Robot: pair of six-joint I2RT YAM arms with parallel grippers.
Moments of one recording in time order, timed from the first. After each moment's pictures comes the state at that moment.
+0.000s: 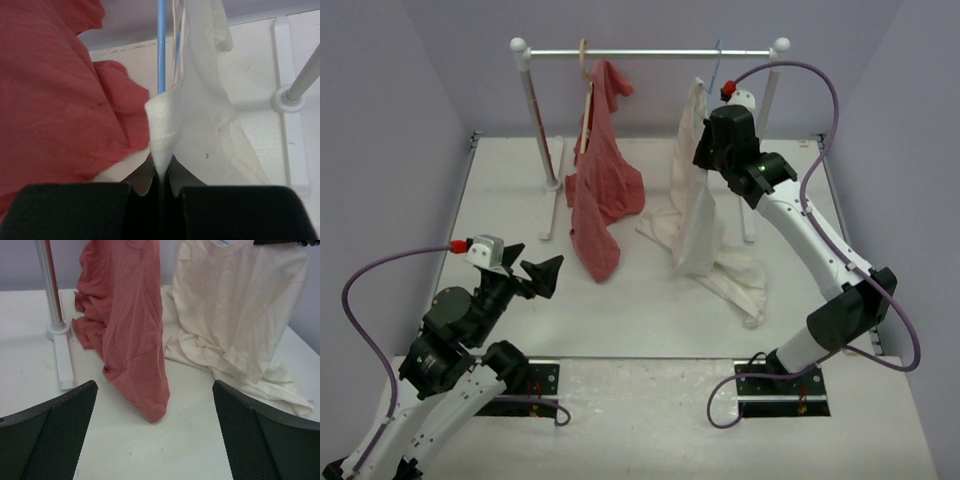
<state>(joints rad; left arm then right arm) -0.63 0.23 0.67 -0.46 -0.23 -0.23 0.50 1.58 1.68 -0.56 0.32 0.48</state>
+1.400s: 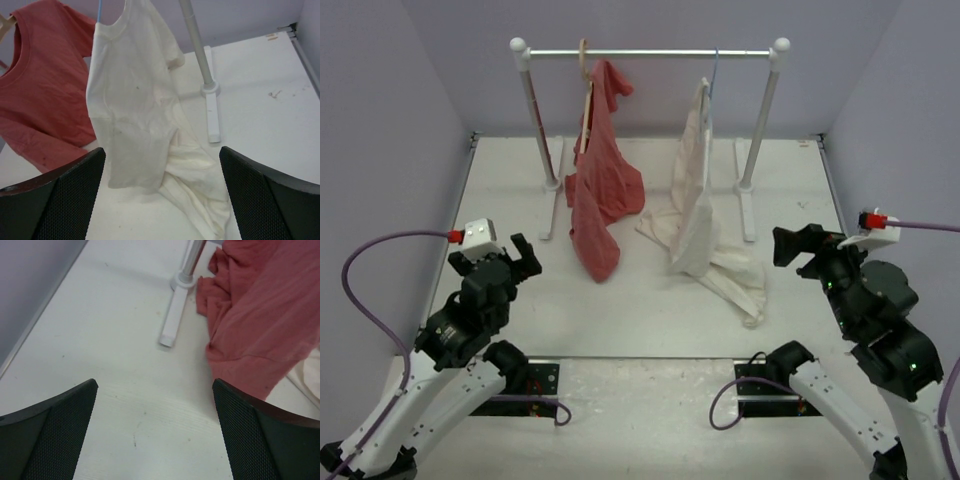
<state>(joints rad) -0.61 0.45 0.72 -0.67 -0.77 -0.46 0.49 0.49 1.10 -0.76 0.41 0.38</state>
